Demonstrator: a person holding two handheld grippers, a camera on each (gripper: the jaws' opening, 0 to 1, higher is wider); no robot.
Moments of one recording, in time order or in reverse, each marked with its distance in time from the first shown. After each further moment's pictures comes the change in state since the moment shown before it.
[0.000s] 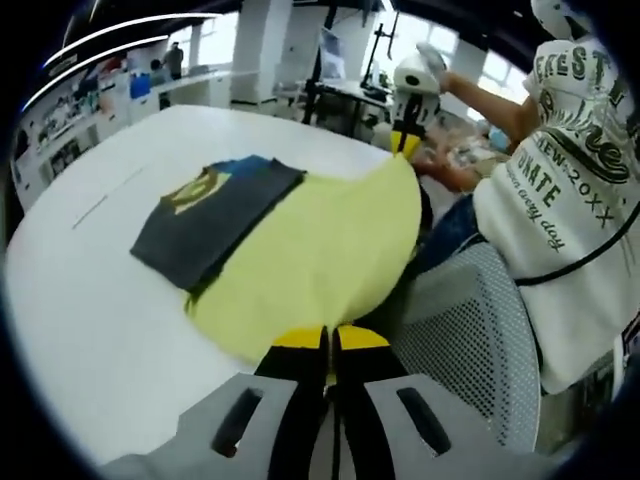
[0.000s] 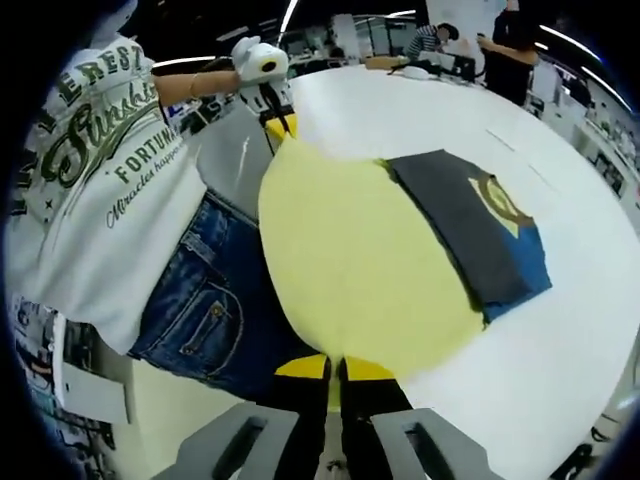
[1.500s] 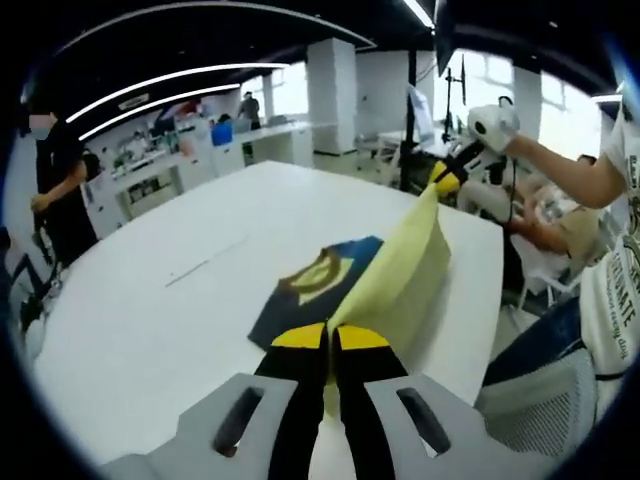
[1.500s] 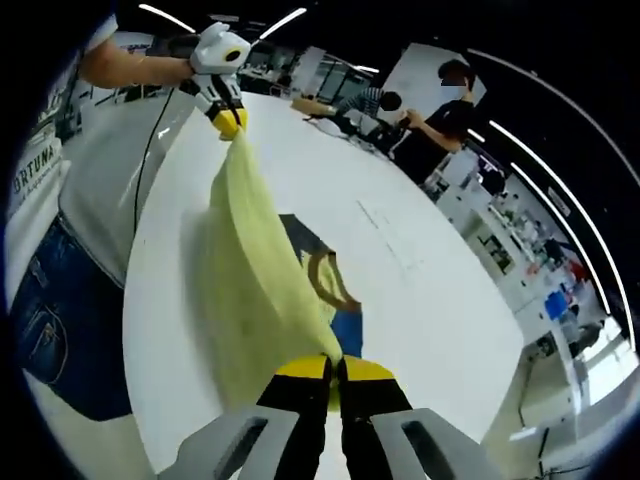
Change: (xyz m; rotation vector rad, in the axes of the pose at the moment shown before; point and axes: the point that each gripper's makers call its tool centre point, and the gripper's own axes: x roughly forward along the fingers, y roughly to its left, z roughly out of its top) left arm -0.018 0.135 0.103 -0.018 -0.225 0.373; right arm -0.046 -0.169 0.093 -0.206 -0.173 -0.609
